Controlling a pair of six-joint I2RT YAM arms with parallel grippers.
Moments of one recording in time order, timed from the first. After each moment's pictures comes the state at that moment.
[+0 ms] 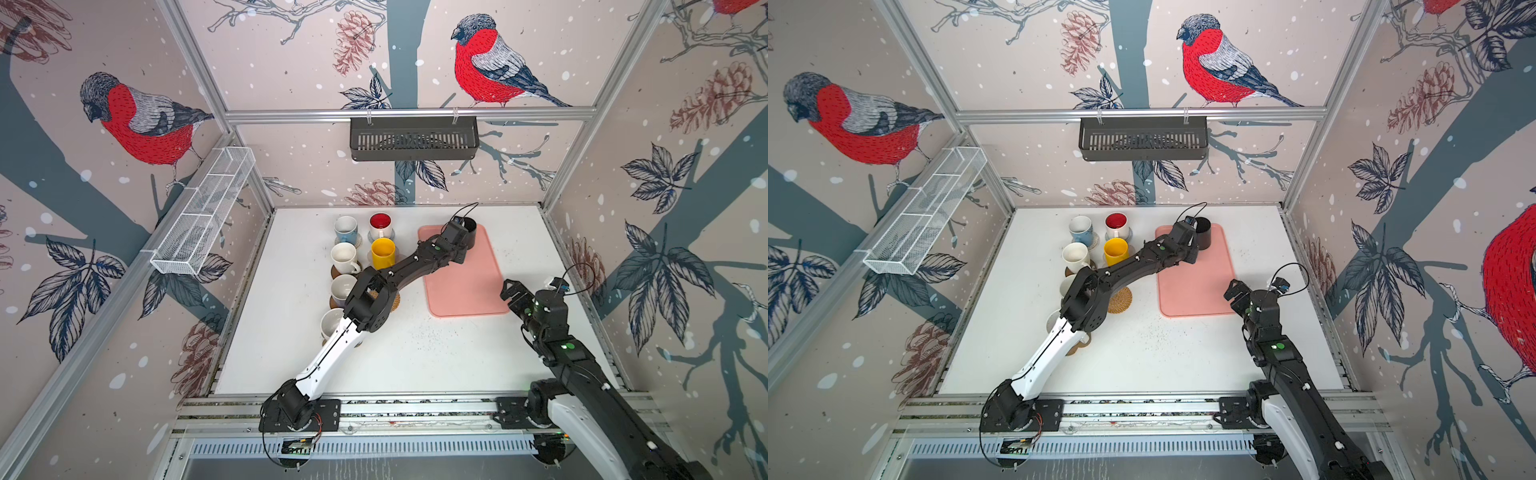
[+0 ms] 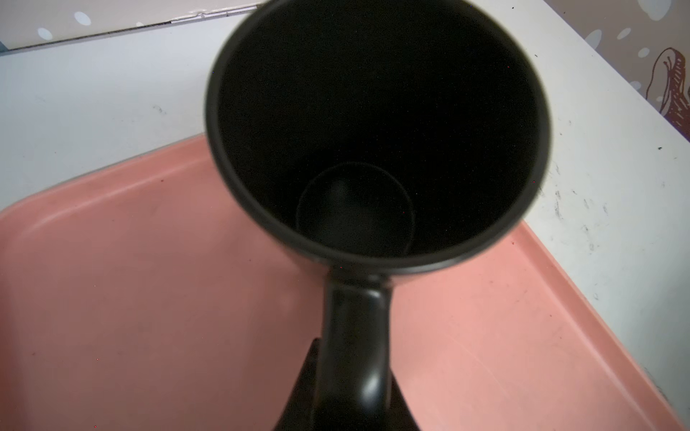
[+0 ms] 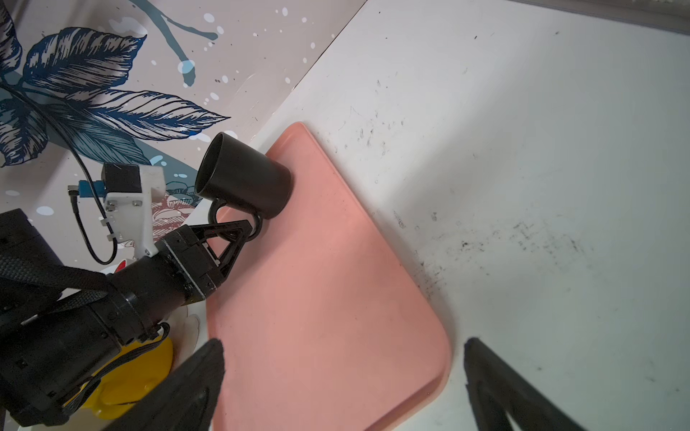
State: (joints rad) left arm -0.80 2.63 2.30 -0.36 -0.10 -0.31; right arm 0.16 0.70 0.31 -0.09 0.13 0.81
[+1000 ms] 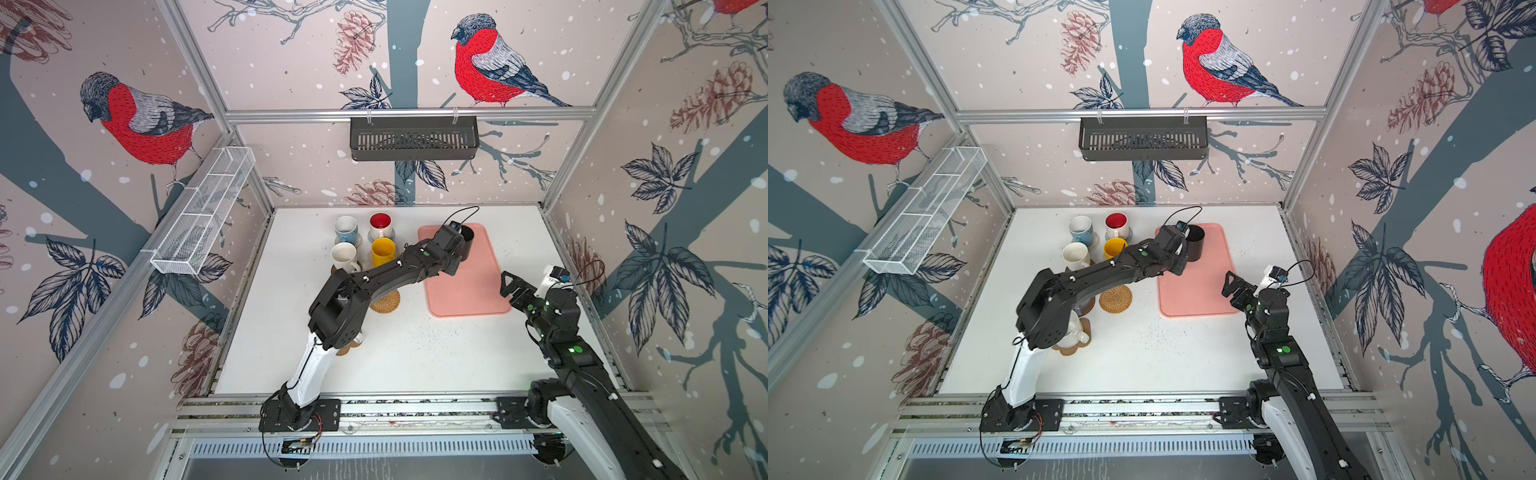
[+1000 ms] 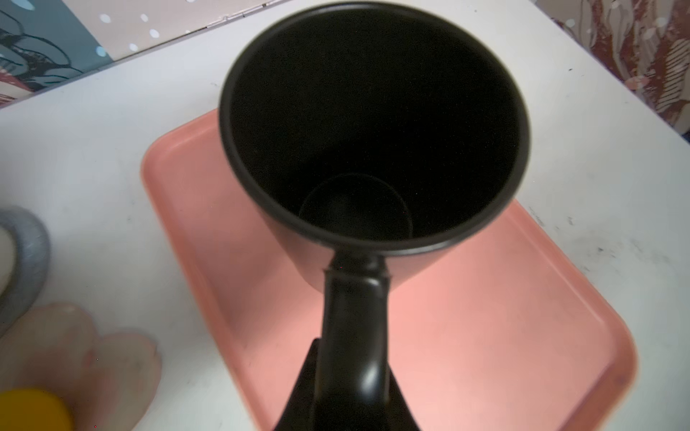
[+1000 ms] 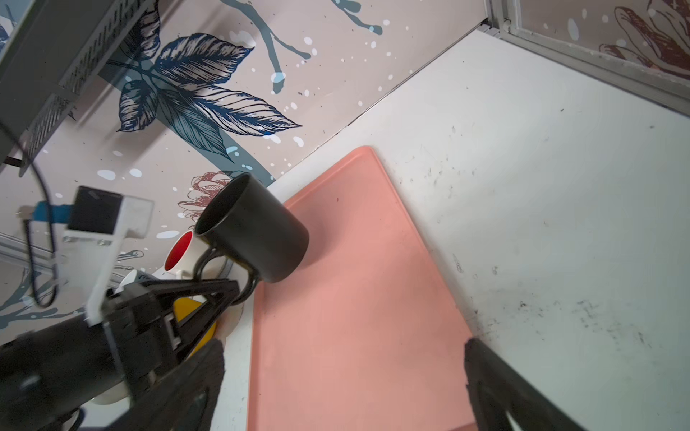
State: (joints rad) left arm -0.86 2.07 1.71 -0.37 -0.15 -0.24; right arm 0.13 0.62 0.35 -0.05 -0.01 0.63
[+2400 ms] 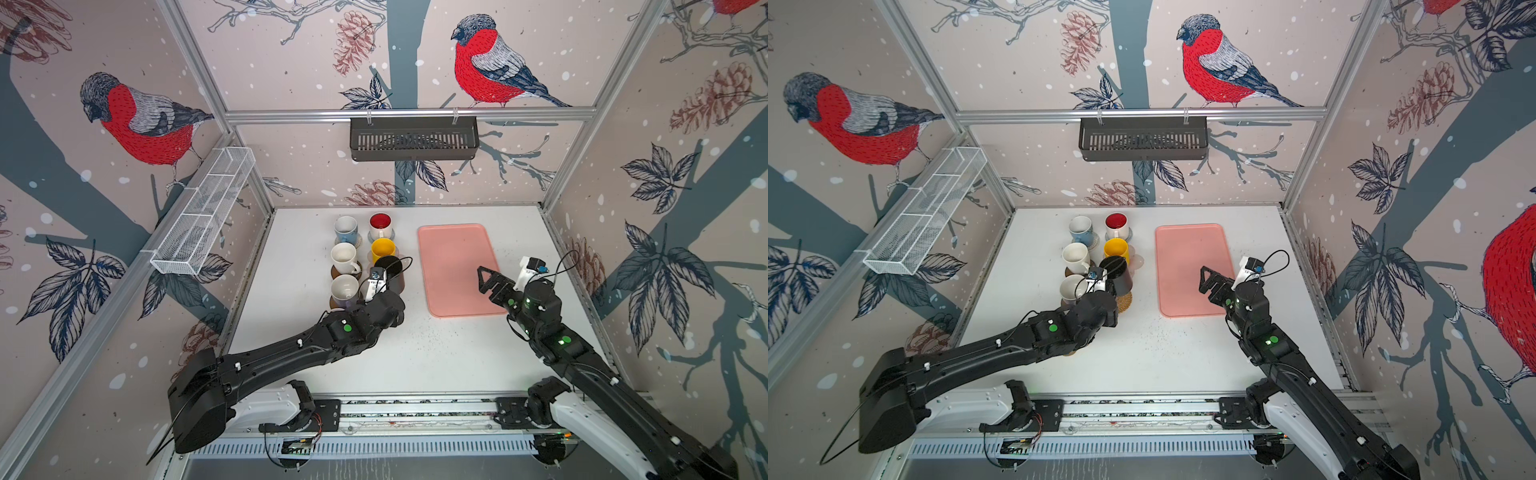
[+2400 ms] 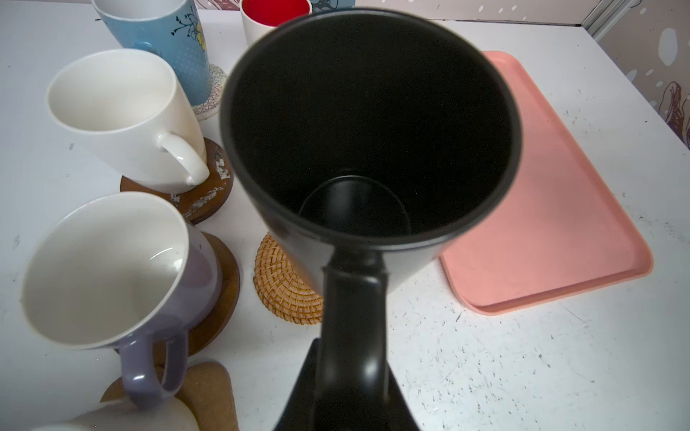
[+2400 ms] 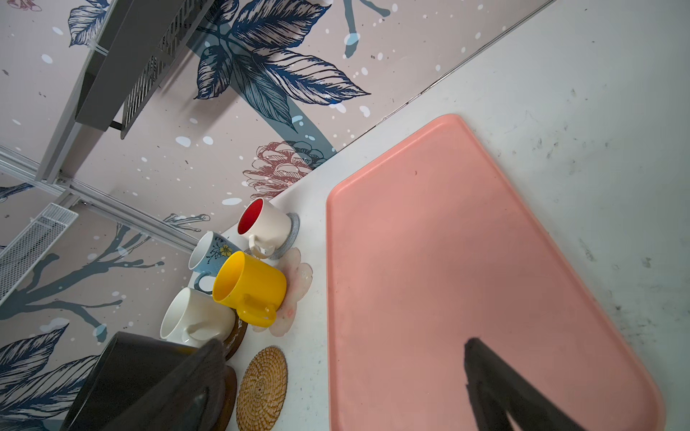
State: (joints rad) left arm -1.01 1.18 0.77 -0.38 -0.56 -0.68; right arm 0.44 0.73 0.45 -0.02 0.12 0.74
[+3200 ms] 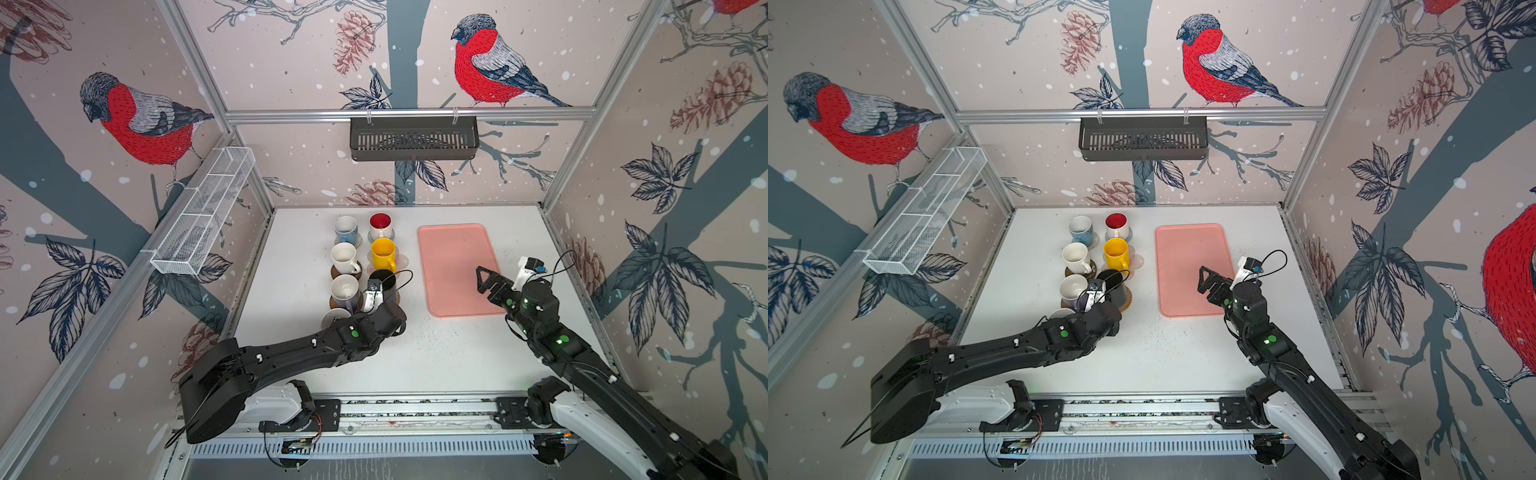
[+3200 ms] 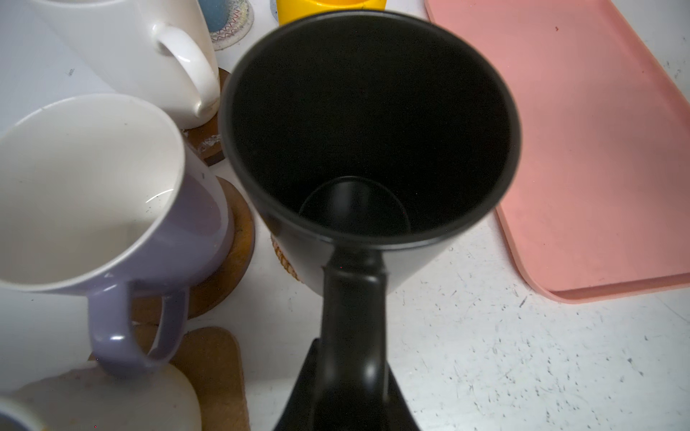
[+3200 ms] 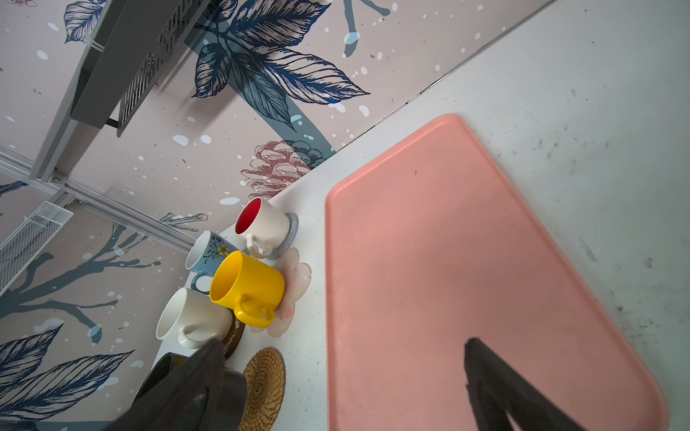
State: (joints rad) left arm -1.01 1.26 0.66 -0.31 -0.58 -0.77; right arm 0.46 0.74 0.45 -0.01 0.14 0.74
